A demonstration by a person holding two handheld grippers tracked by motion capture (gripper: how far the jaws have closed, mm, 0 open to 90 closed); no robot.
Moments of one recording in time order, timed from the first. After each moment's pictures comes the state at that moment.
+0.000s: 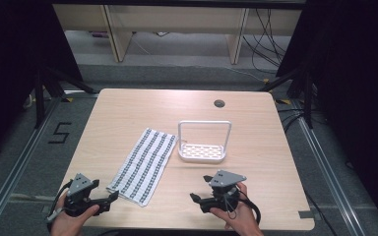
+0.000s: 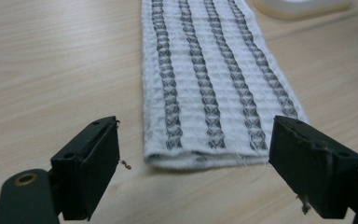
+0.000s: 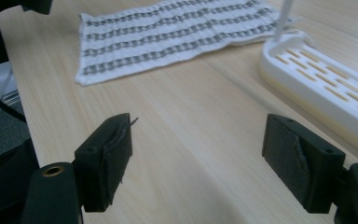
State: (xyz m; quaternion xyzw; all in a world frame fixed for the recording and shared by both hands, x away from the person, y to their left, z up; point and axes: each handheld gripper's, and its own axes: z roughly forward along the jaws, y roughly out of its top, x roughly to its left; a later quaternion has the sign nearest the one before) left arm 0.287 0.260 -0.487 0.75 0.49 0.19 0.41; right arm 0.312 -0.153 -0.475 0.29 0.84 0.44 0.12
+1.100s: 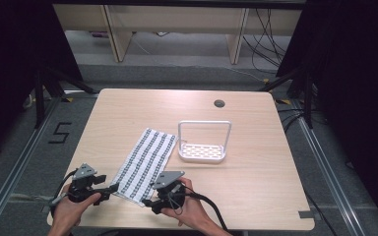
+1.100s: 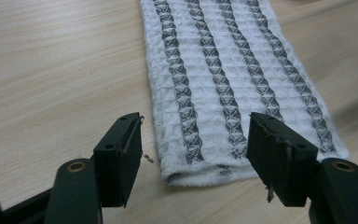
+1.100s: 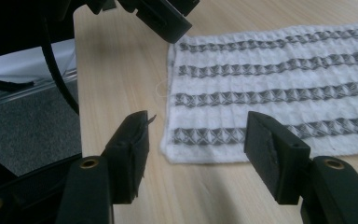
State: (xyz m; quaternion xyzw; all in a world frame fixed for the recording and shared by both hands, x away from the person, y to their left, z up) left arm 0.321 0.271 -0.493 0.78 0.47 0.14 0.38; right arm 0.326 -0.019 -0.489 0.18 0.88 0.44 0.04
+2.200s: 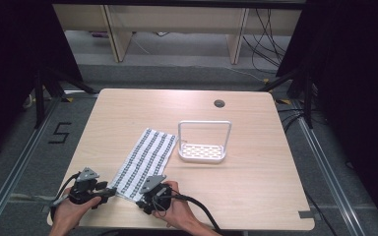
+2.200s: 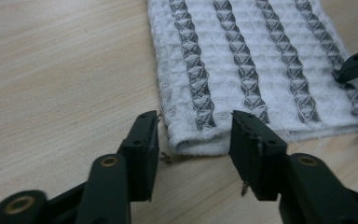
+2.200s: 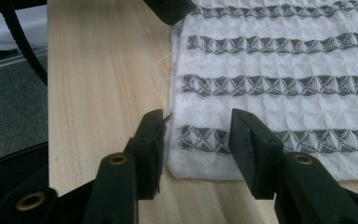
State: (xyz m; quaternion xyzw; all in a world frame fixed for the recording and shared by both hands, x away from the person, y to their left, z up) left arm 0.321 0.272 -0.507 0.82 0.47 0.13 0.32; right arm 0.331 0.014 -0.517 0.16 0.91 0.37 0.06
